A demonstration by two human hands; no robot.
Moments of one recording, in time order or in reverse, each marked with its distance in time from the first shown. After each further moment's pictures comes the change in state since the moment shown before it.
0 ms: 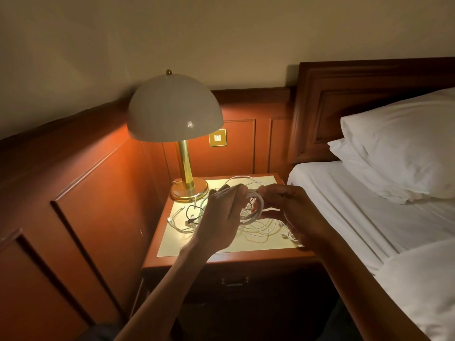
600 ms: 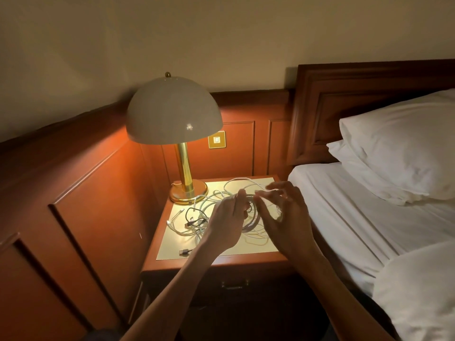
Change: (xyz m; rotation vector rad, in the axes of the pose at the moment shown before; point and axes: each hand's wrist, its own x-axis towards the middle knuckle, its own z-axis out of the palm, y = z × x) left_hand 0.004 -0.007 0.015 -0.016 -0.153 -0.428; right_hand -0.005 0.039 0.015 -0.856 0.473 -0.481
